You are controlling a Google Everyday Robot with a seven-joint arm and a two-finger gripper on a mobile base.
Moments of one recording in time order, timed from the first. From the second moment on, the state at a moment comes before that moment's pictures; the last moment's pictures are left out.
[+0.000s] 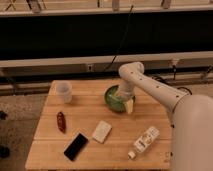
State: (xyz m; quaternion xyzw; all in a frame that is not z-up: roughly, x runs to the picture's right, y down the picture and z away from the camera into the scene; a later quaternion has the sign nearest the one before) arm 0.113 0.107 0.879 -0.36 -0.16 -0.23 0.89
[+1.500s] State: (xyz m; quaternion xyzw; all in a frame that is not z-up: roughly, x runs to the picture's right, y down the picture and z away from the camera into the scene) arm 0.179 0.112 0.890 -0.32 -0.17 -0.25 0.90
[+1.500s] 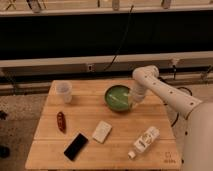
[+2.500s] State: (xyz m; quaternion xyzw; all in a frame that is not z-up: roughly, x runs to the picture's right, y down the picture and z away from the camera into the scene) arm 0.147 0.132 0.859 -0.33 -0.18 -0.36 0.86
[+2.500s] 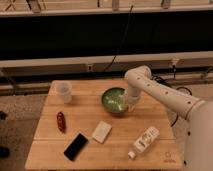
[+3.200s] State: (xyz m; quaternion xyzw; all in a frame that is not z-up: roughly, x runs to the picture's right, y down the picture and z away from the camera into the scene) arm 0.116 0.132 0.850 -0.33 -0.19 -0.41 0.83
